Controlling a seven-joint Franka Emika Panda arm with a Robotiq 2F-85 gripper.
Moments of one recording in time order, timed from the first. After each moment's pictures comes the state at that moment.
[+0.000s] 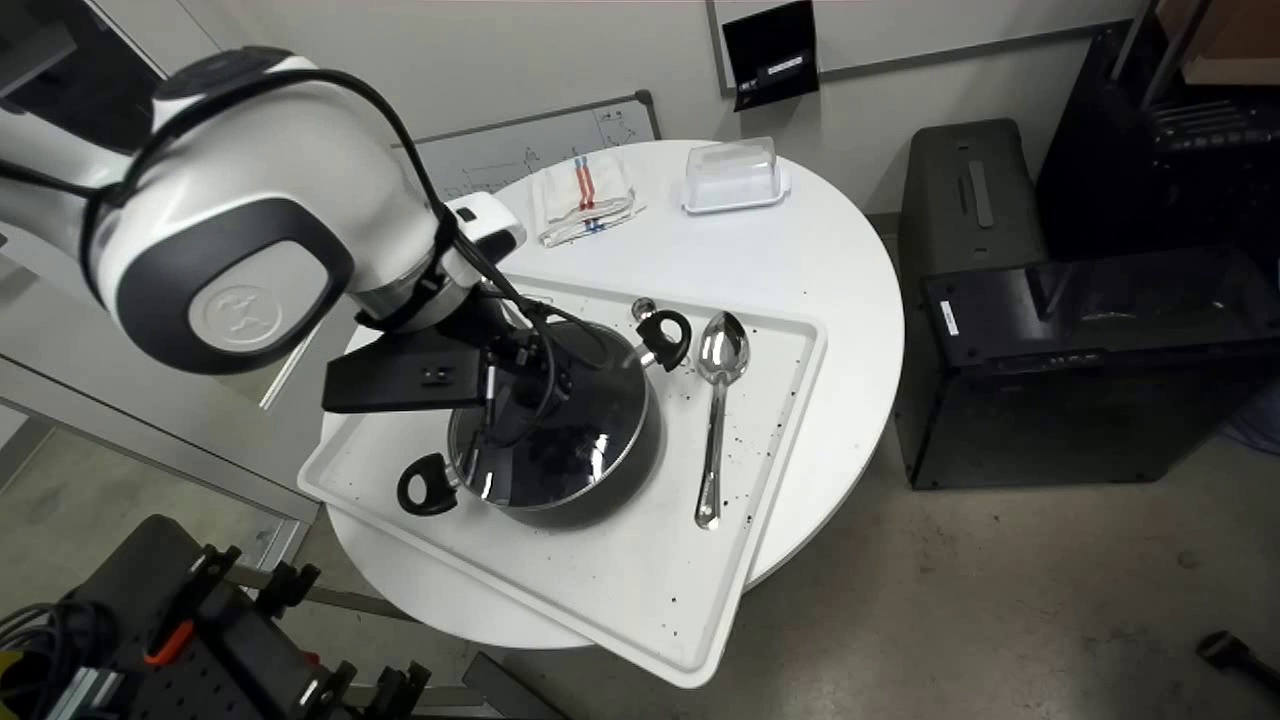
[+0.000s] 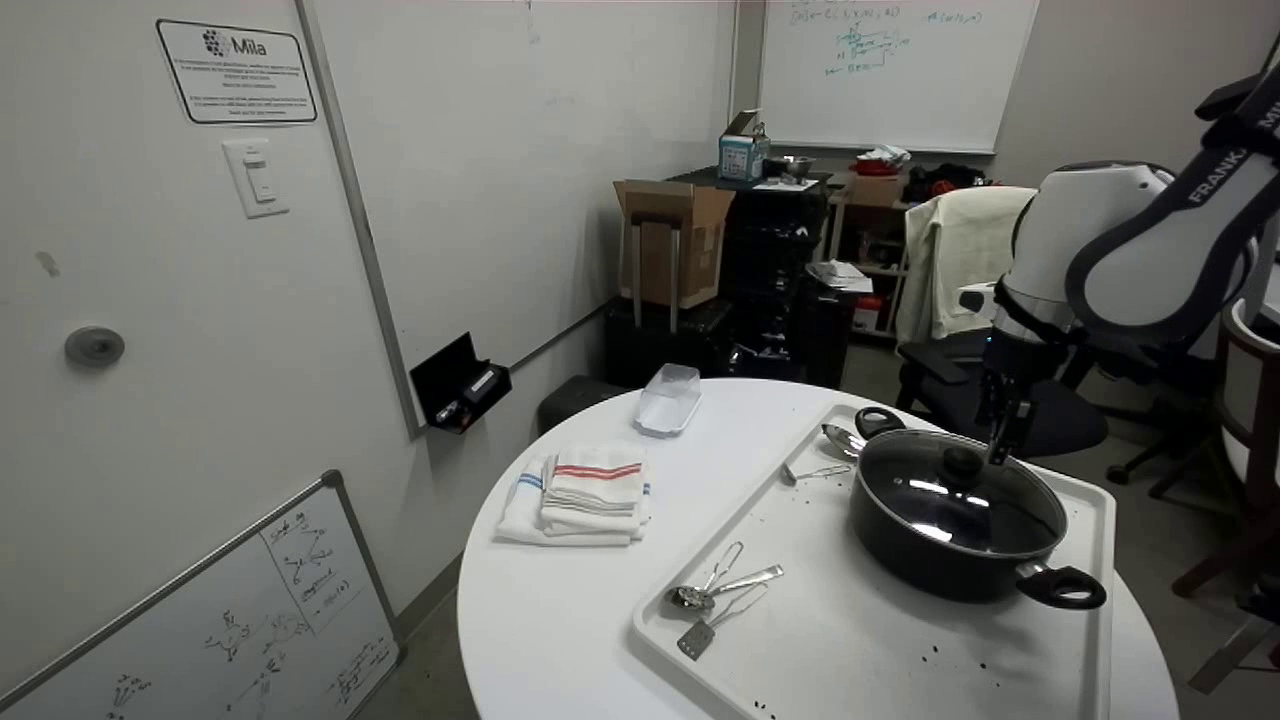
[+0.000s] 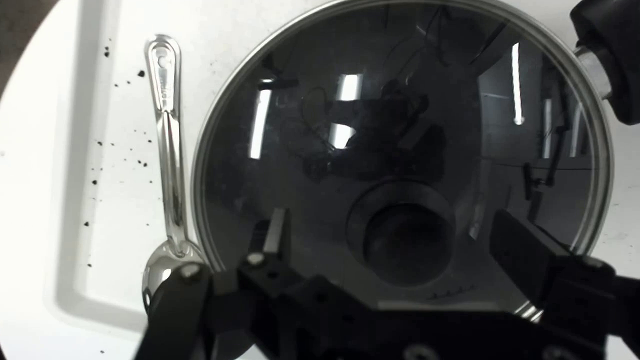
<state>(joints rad) -0.17 0.45 -0.02 -2.39 -0.03 2.88 -0.57</state>
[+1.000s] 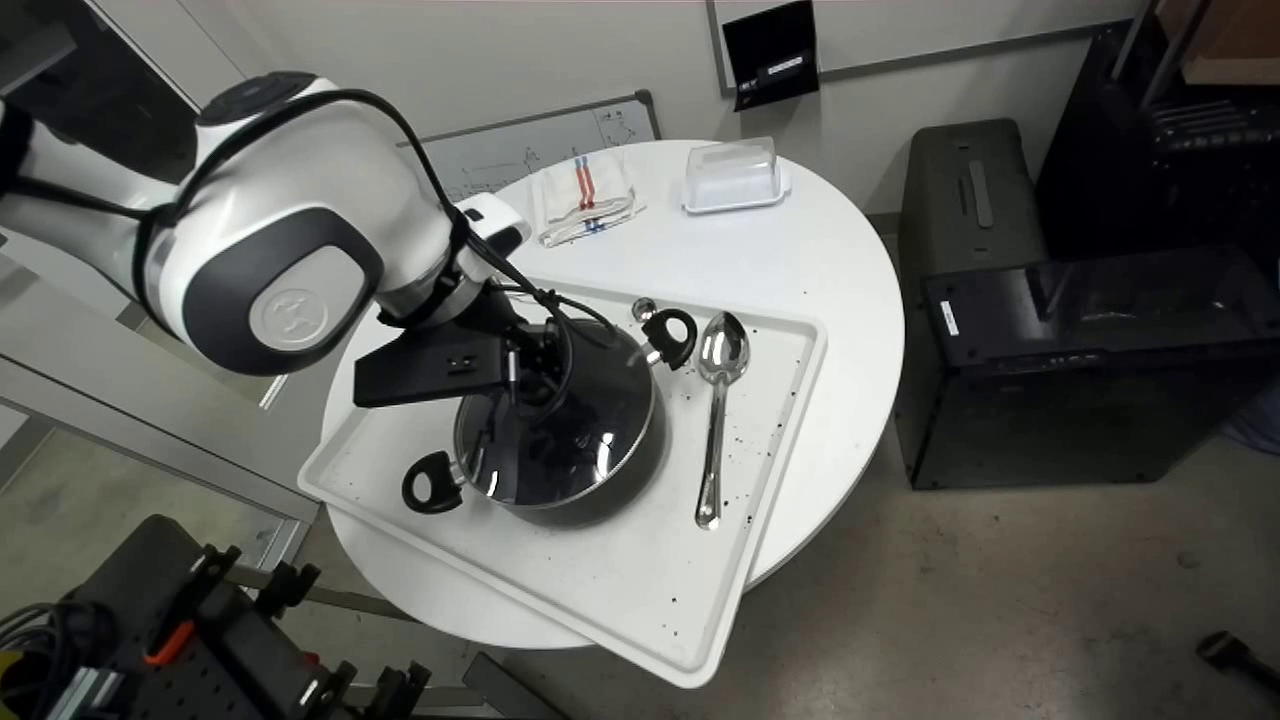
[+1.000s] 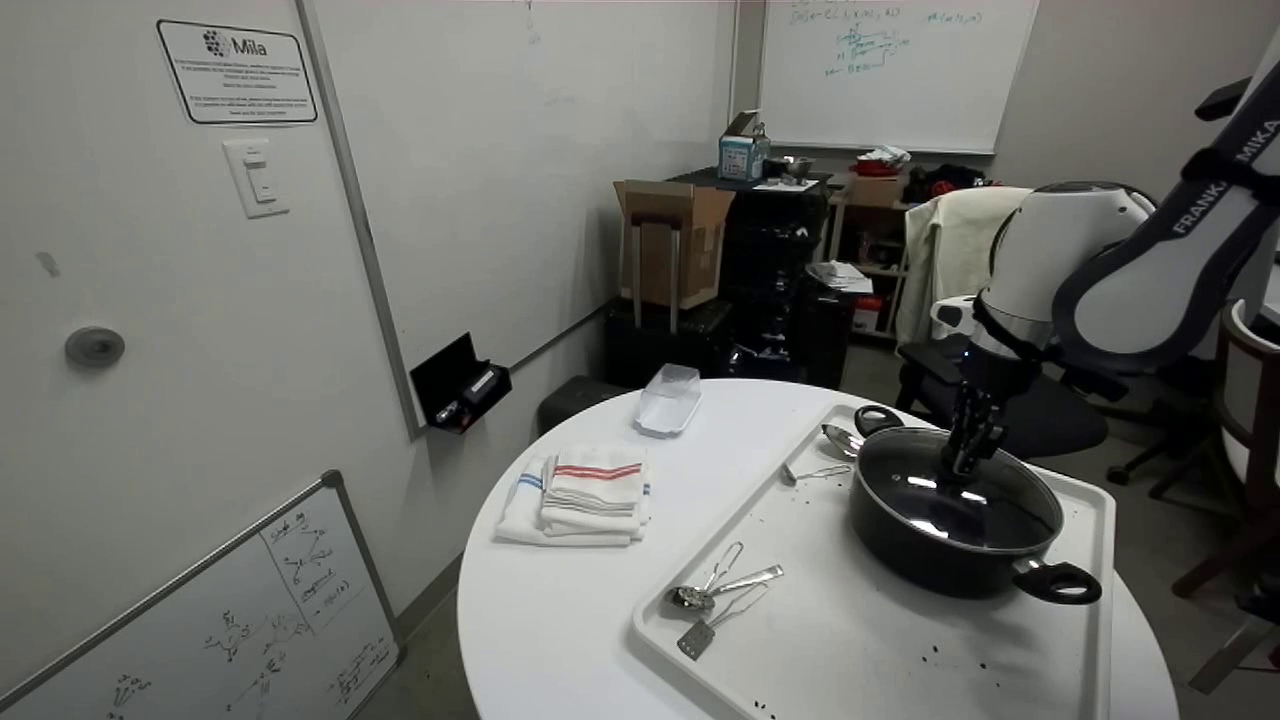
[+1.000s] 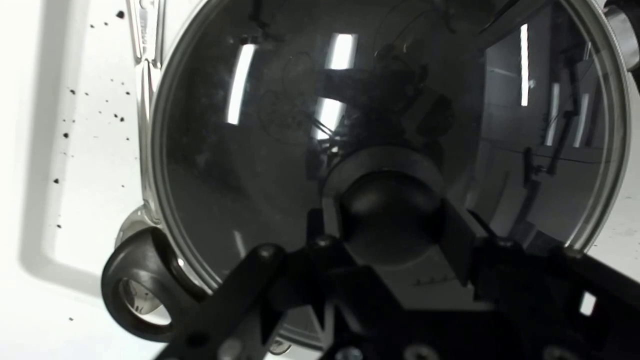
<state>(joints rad) -0.20 0.53 0.04 -2.34 -0.12 2.94 -0.53</state>
